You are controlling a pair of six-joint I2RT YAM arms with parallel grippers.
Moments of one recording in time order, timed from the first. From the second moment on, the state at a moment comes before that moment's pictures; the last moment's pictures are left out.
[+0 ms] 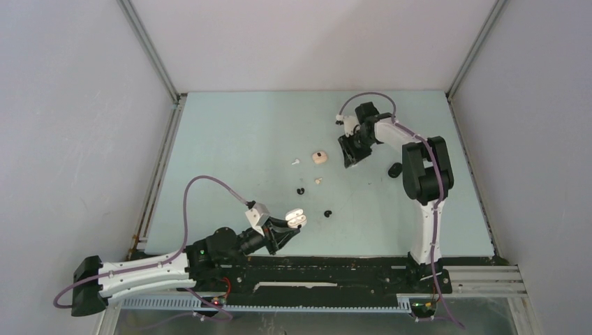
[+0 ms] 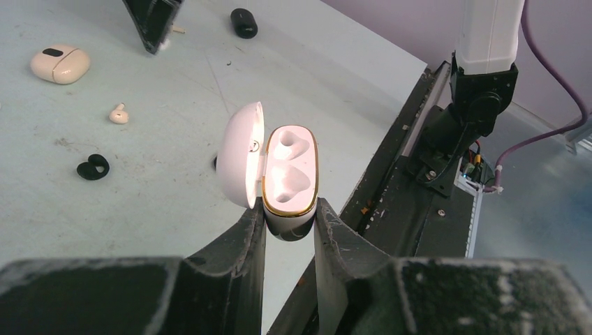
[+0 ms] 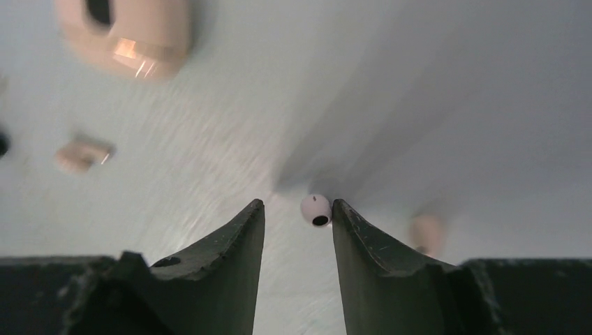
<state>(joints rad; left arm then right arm) -1.24 0.48 0.12 0.33 -0.20 -0.31 0.27 2.18 1.65 -0.69 -0.31 -0.24</state>
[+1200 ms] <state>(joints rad) -1.25 0.44 0.12 0.29 -0.20 -0.33 0.48 1.61 1.07 -0.67 -0.50 -0.70</state>
